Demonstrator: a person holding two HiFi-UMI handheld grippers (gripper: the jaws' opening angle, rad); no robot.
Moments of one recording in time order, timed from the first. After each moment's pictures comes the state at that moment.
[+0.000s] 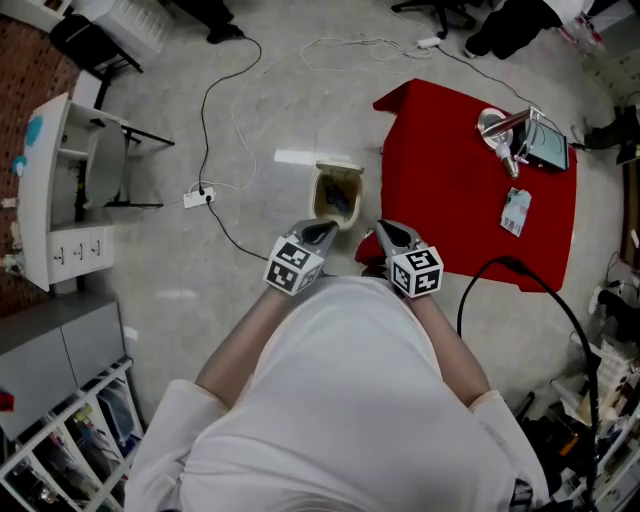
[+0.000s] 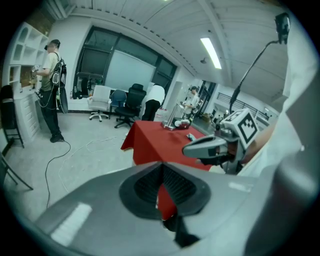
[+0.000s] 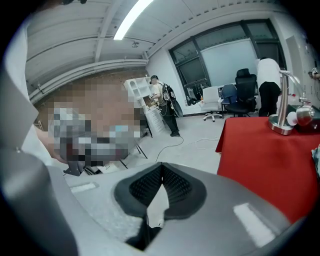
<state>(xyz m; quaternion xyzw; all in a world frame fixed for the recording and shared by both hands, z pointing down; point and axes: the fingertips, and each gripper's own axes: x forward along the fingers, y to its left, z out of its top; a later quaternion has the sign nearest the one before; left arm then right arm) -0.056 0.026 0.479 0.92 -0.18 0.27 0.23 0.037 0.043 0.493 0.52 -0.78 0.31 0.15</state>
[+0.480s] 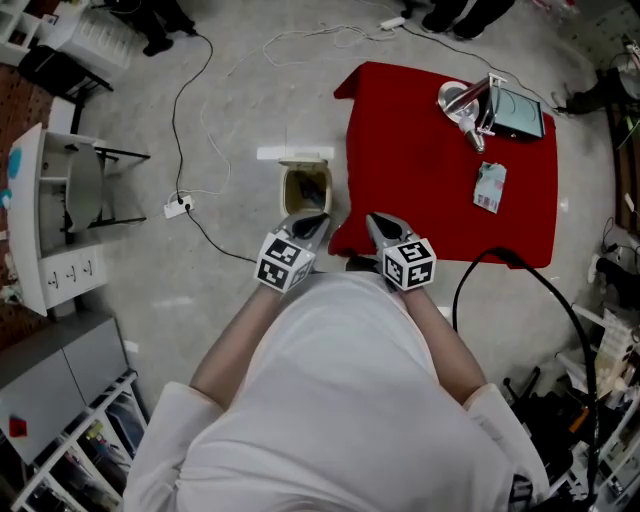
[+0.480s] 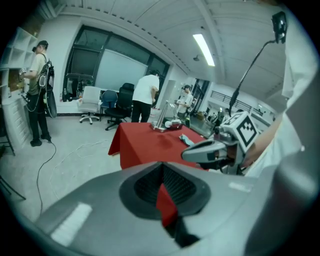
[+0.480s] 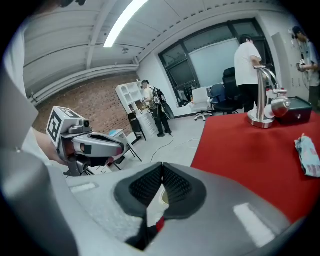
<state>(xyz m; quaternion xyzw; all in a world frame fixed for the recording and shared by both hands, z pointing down) 0.033 0.047 0.476 0.93 -0.14 0.27 0.21 0.119 0.074 0.499 0.55 -0.76 0.34 0.13</state>
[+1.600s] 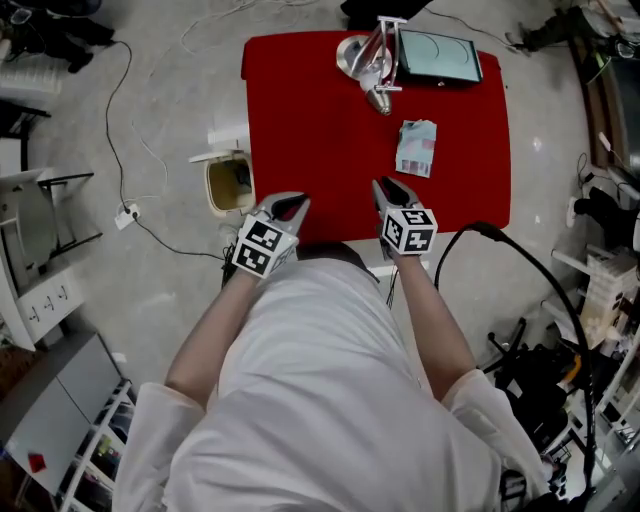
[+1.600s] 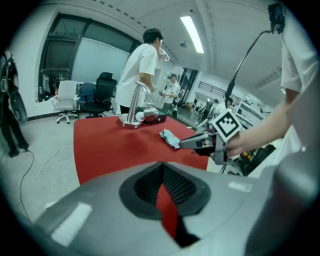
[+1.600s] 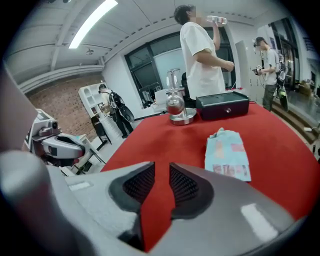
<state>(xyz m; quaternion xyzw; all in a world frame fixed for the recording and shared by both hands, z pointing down) 0.239 0.103 0.515 0.93 -0.06 0.31 0.19 0.400 0.147 0.561 0.67 -0.62 0.37 0.14</state>
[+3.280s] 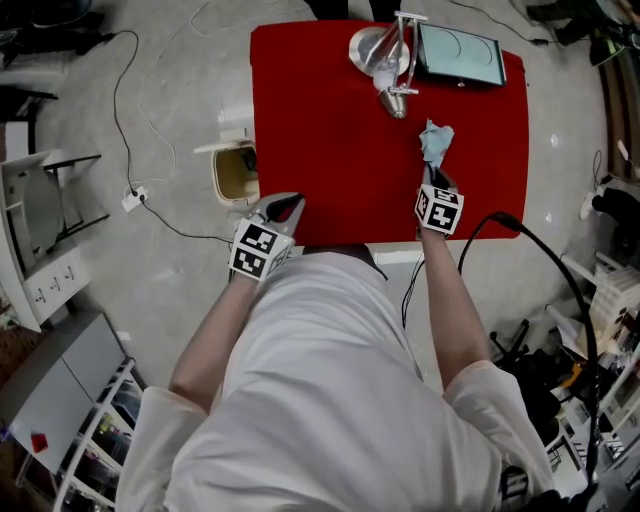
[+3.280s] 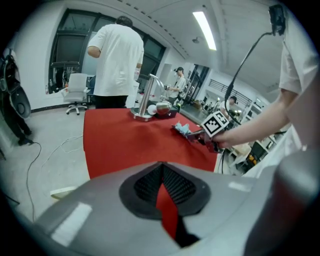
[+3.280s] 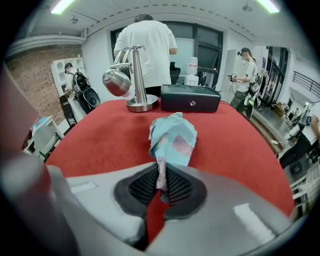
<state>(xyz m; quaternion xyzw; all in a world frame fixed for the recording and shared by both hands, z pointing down) 0.228 0.086 0.536 0.91 -0.10 0.34 0.22 0.534 0.162 0.624 0.74 -0.50 0.37 0.26</state>
